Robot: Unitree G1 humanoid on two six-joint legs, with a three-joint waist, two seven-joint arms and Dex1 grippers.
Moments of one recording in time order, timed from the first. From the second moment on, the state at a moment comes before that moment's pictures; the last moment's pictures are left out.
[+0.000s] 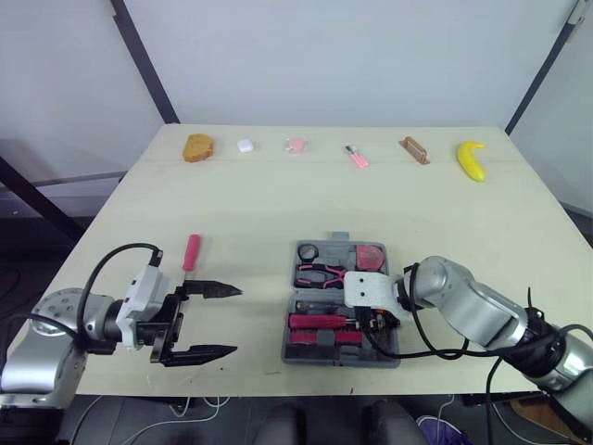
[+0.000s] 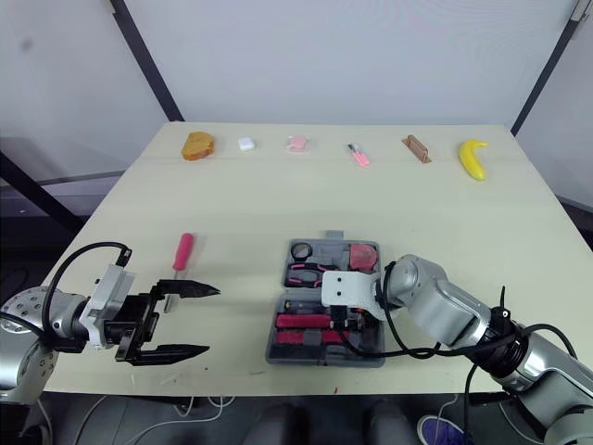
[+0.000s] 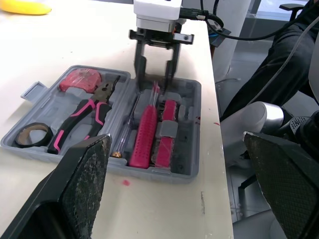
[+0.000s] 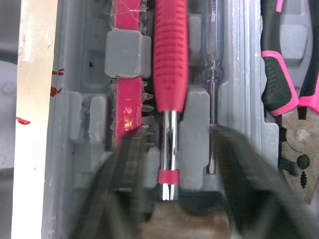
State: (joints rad) left arm 0.04 0.91 0.24 -0.10 -0.61 0.08 -1.55; right arm -0.68 -0.66 0.74 -0.37 -0.01 0.89 1.00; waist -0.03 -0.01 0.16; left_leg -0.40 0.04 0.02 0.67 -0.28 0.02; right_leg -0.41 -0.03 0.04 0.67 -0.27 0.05
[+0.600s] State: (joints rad) left arm 0.04 0.91 0.25 -0.10 -0.61 0.06 -1.54; right arm -0.52 -0.52 0.58 -0.18 0.08 0.55 0.99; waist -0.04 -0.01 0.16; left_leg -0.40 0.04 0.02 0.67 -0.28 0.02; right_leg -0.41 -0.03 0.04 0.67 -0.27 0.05
